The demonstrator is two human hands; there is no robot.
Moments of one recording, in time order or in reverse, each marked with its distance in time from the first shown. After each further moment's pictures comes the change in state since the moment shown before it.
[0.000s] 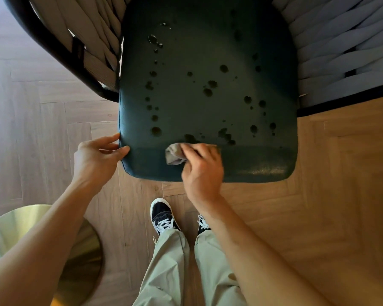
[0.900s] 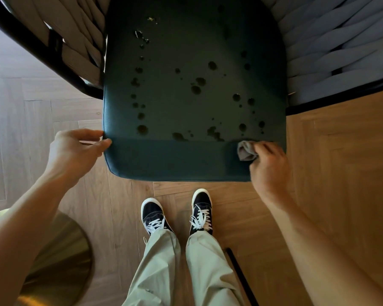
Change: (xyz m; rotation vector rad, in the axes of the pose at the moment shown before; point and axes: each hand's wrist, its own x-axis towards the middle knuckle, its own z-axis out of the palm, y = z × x) left_hand 0.014 0.004 -0.006 0.047 -0.036 -0.003; right_hand 0.015 0.138 -0.088 -0.338 -0.074 0.109
